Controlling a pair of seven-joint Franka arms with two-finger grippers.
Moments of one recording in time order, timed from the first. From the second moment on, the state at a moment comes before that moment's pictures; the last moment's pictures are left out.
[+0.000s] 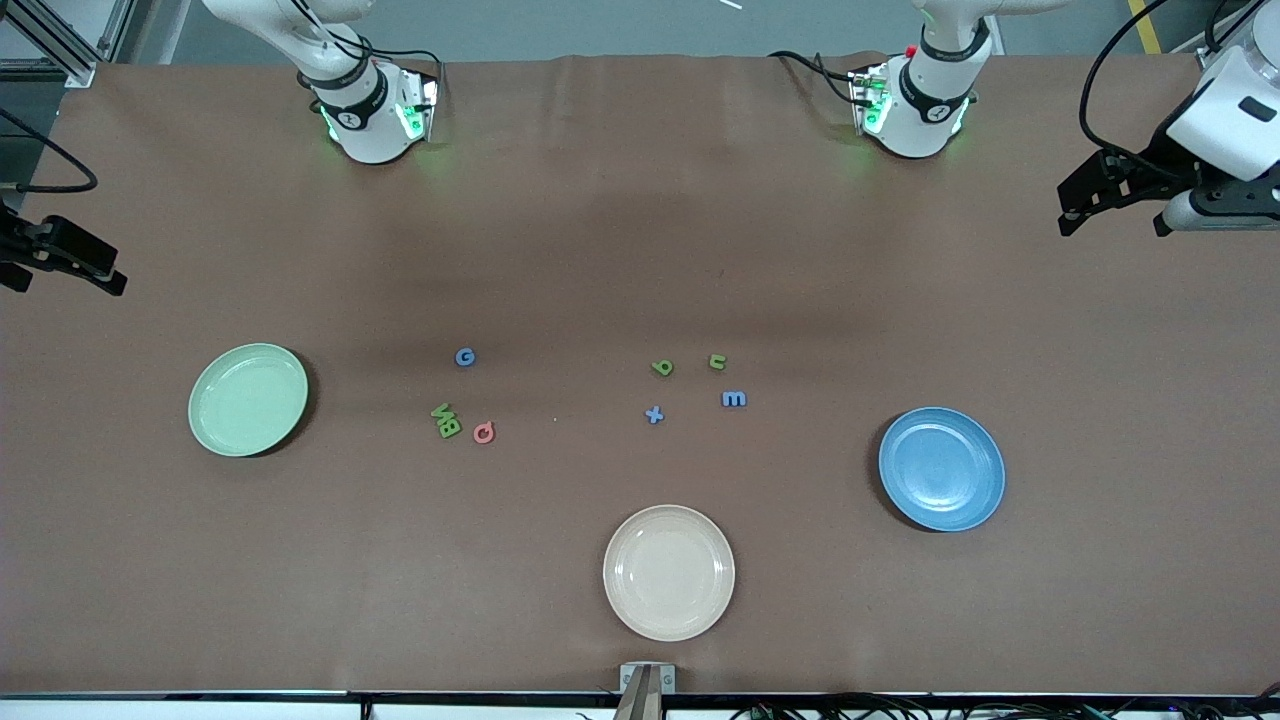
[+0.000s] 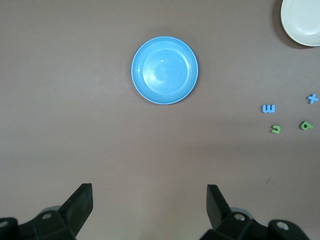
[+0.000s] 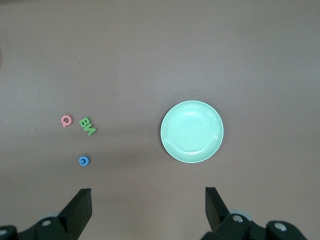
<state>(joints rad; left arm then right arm) 0.01 -0.12 -0.12 -1.66 0.01 1.58 -0.08 0.04 0.06 -0.08 -1.44 -0.02 1.53 0.01</state>
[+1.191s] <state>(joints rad) 0.00 0.06 -0.18 -1.87 0.00 1.97 -0.09 0.39 0.25 -0.08 -1.84 0.03 2.05 0.18</state>
